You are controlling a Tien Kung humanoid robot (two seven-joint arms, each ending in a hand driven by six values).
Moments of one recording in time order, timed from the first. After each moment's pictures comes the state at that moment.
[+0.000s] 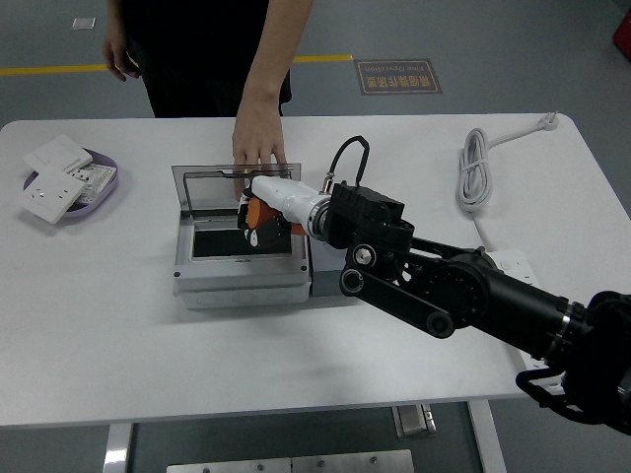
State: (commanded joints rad) left arm 0.04 0.13 -1.21 -0.18 1.25 -0.01 0.21; right arm 0.88 0.00 0.51 1.13 -1.56 0.05 -0.47
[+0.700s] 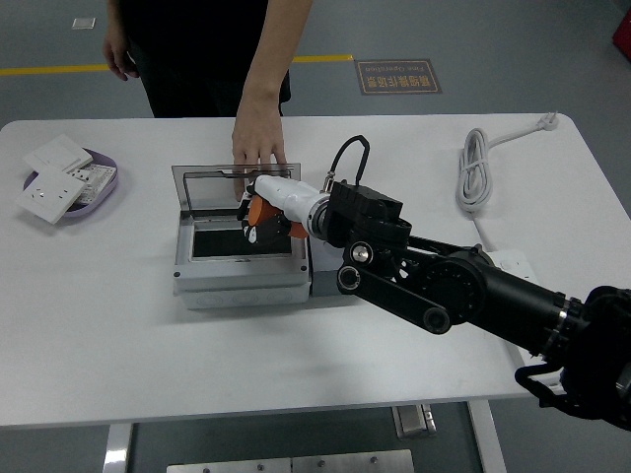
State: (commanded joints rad) left arm 0.03 0.14 -1.22 -0.18 1.26 -0.01 0.21; right arm 0.90 0.00 0.48 1.12 -1.52 0.03 -0.48
